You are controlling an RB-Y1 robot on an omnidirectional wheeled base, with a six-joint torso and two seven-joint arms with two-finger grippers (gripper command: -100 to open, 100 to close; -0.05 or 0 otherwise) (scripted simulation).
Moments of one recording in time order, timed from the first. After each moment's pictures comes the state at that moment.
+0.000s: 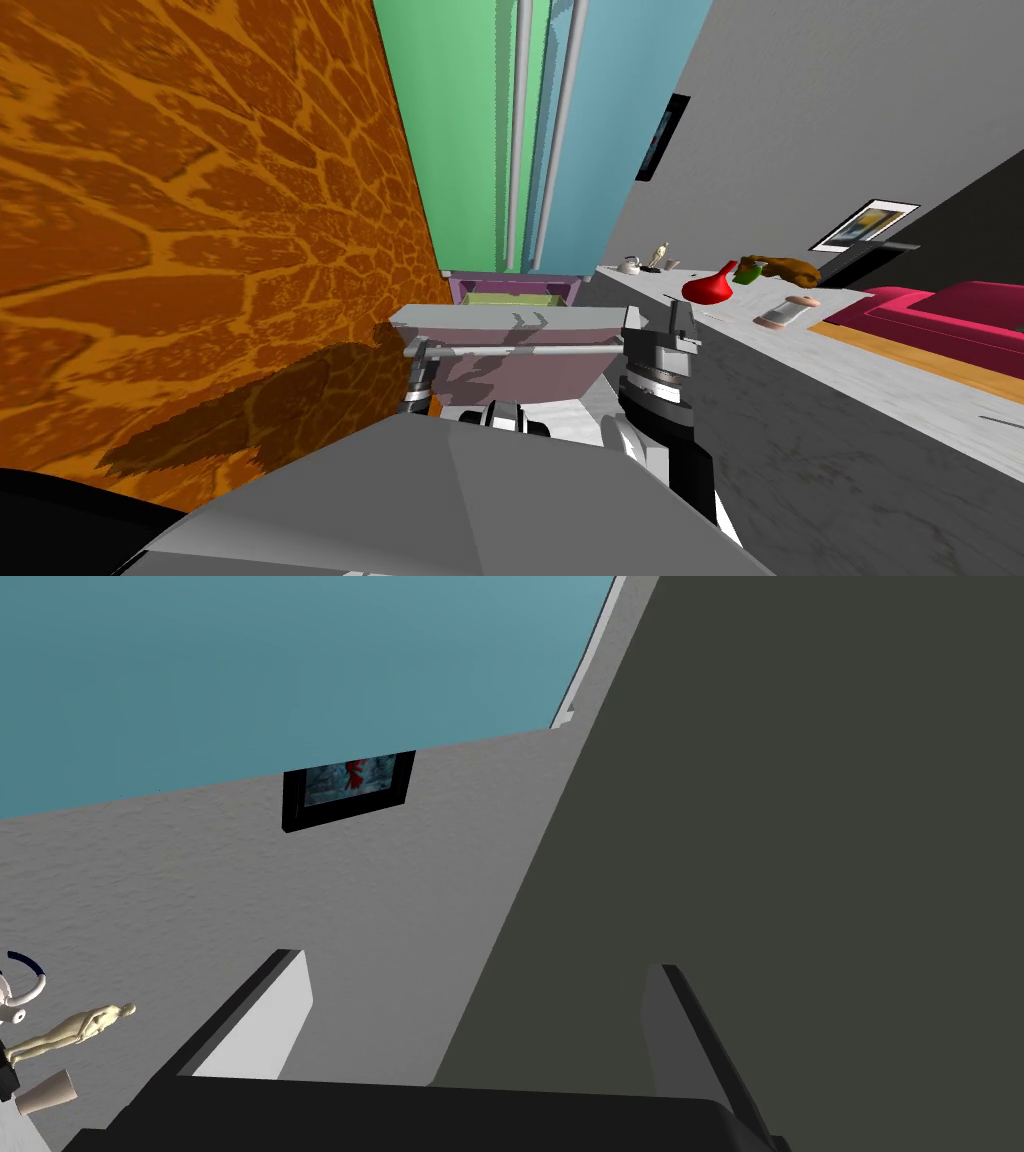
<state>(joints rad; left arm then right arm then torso) 0.31 0.07 0.07 -1.19 0.09 -1.16 0.14 0.52 -0.02 -0.02 -2.38 -0.11 -0.53 0.09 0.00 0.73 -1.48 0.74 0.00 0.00</state>
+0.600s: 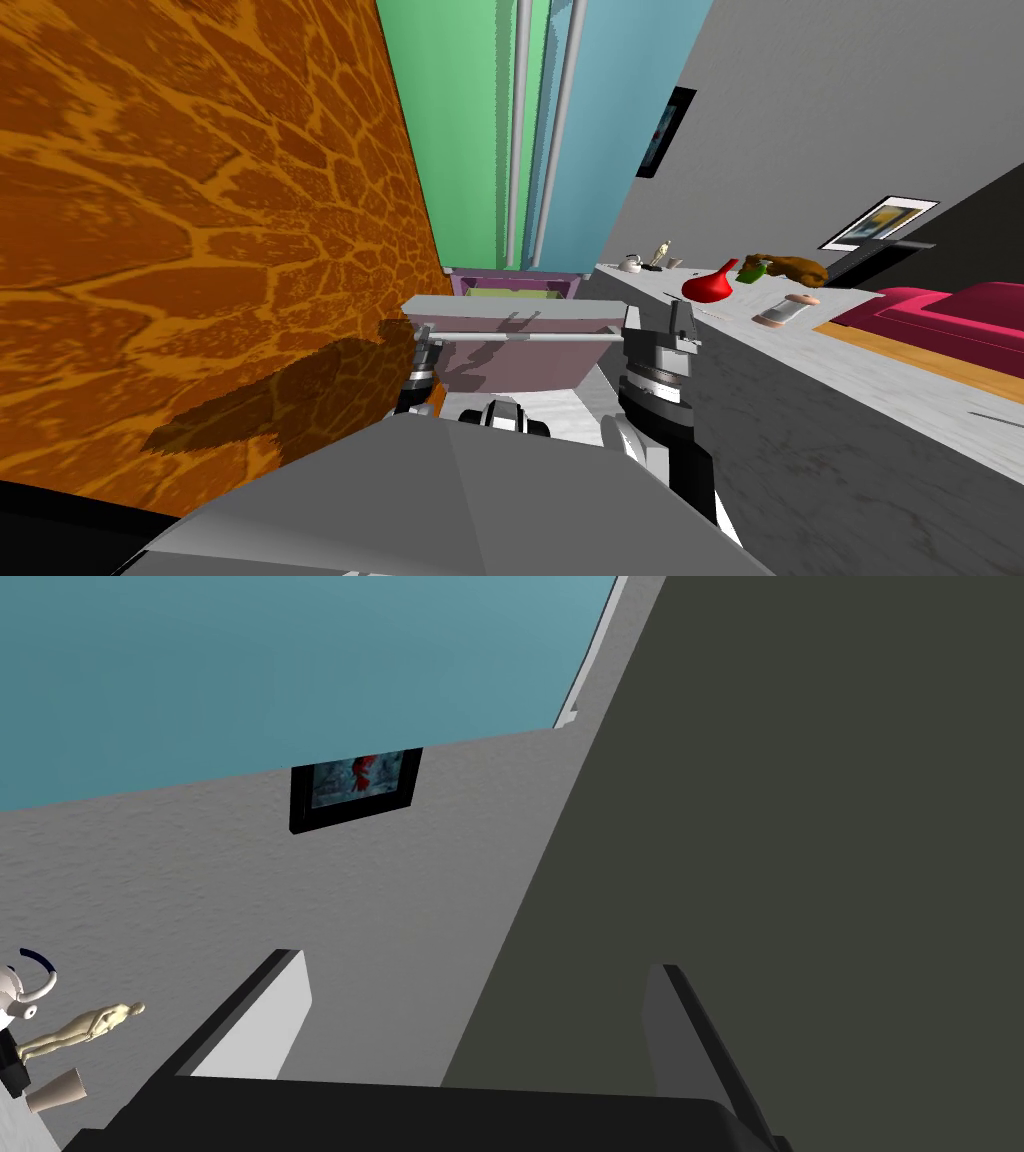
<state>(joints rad) 0.24 0.10 0.09 -1.27 0.10 -1.00 0.15 0.52 -0.02 -0.02 -2.38 -0.11 -0.53 0.09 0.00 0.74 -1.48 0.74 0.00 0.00</state>
